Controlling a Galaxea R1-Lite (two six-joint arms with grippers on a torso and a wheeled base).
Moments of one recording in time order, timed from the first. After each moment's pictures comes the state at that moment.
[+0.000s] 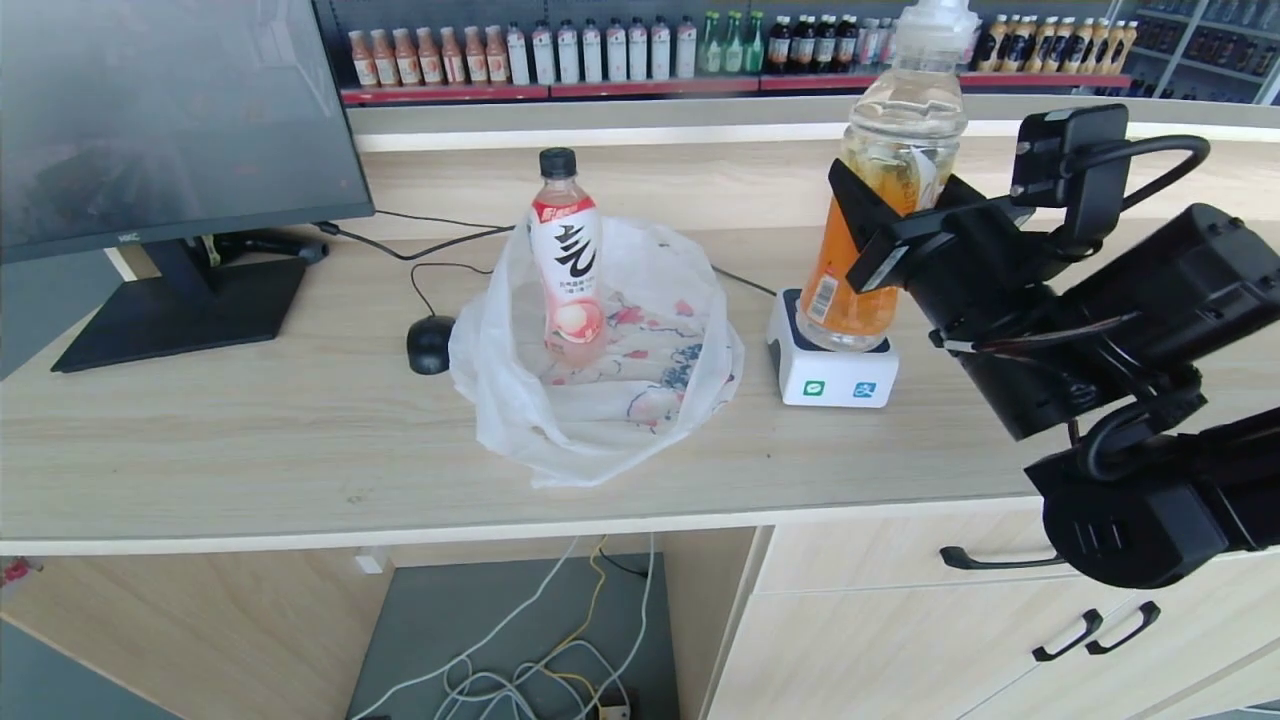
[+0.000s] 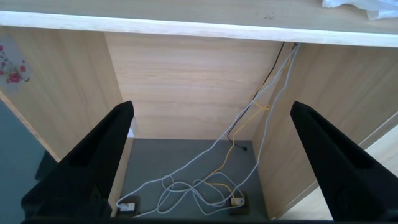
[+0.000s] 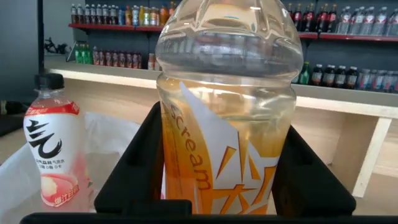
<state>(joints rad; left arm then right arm) 0.00 0.00 0.00 0.00 0.00 0.00 0.48 1.84 -0.92 -1.53 -0.08 -0.20</state>
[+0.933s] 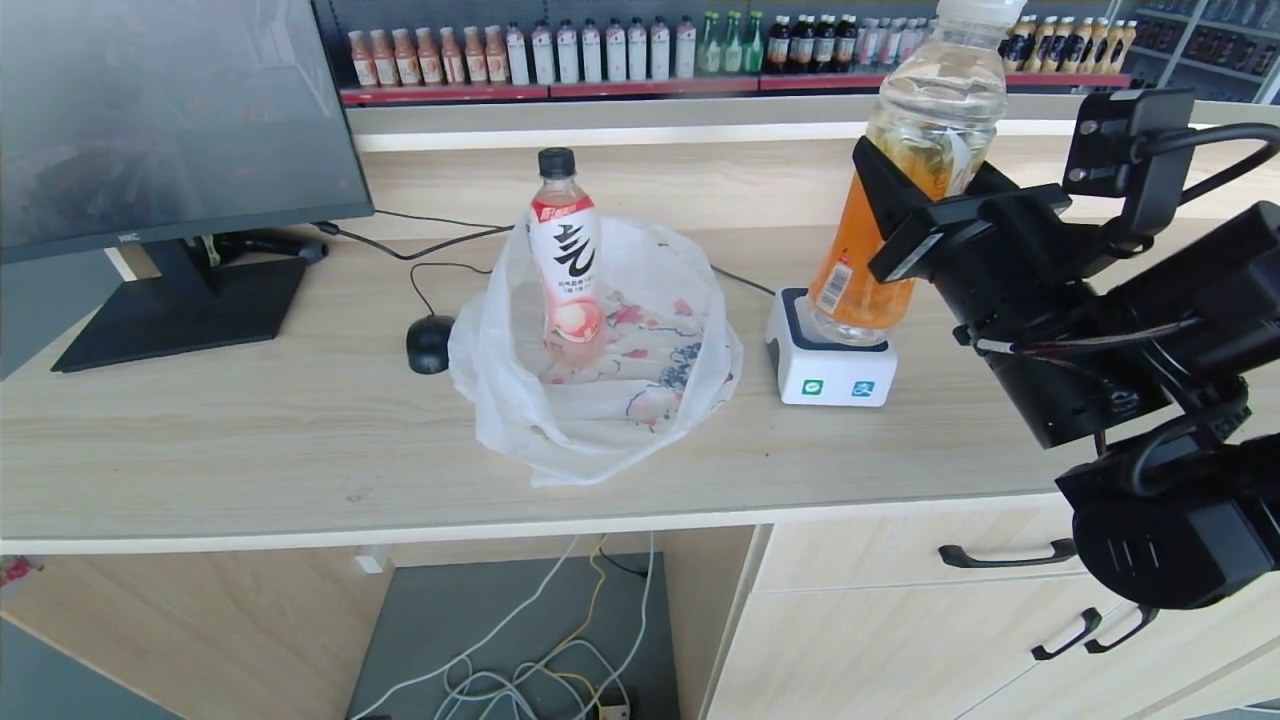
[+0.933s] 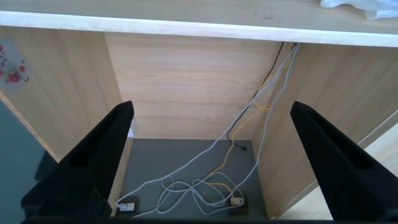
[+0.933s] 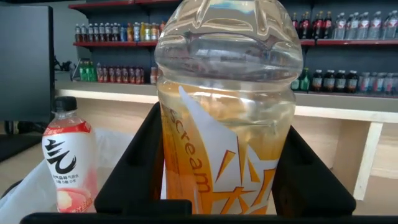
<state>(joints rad) 0.00 0.00 0.00 0.00 0.00 0.00 0.49 1.79 -0.88 -1.57 -0.09 -0.16</state>
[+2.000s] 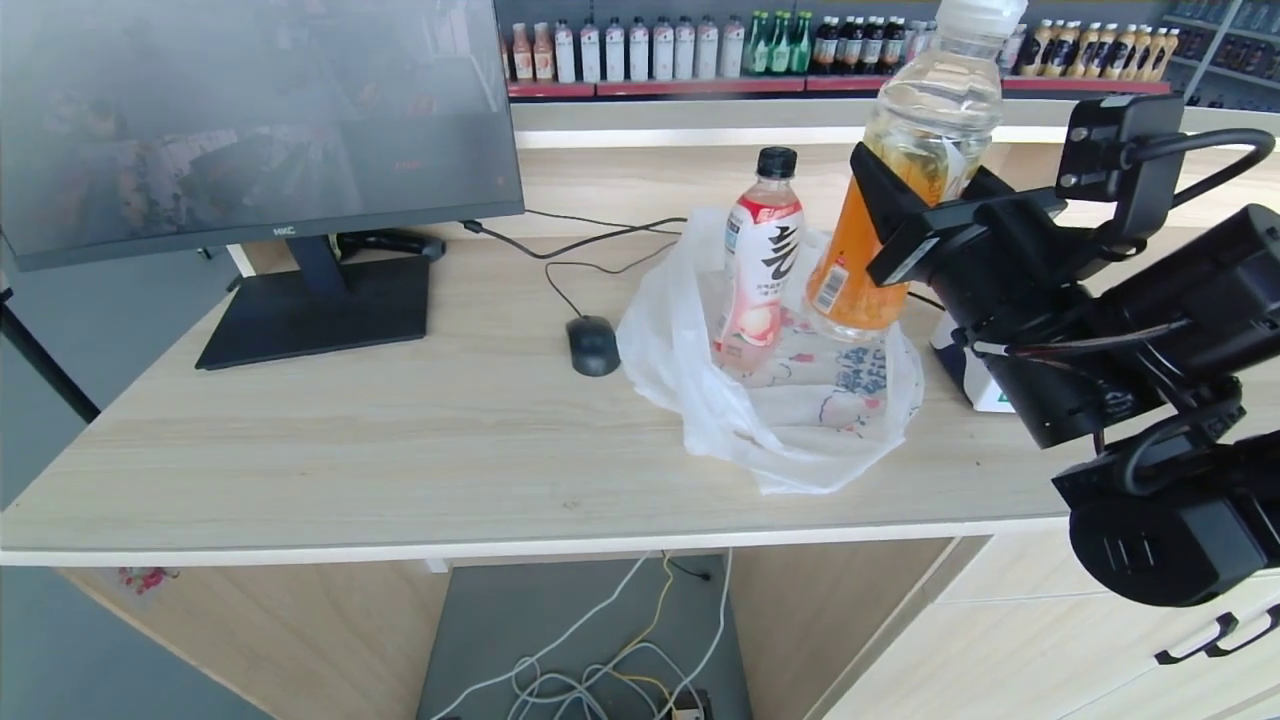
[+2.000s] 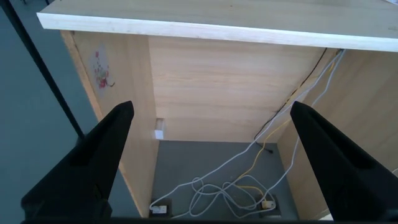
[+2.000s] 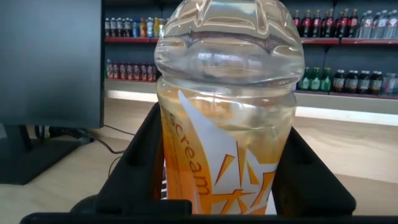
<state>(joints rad) 0.00 0.00 0.00 0.00 0.00 0.01 0.47 1.80 -0.88 -1.57 -0.08 -0.17</state>
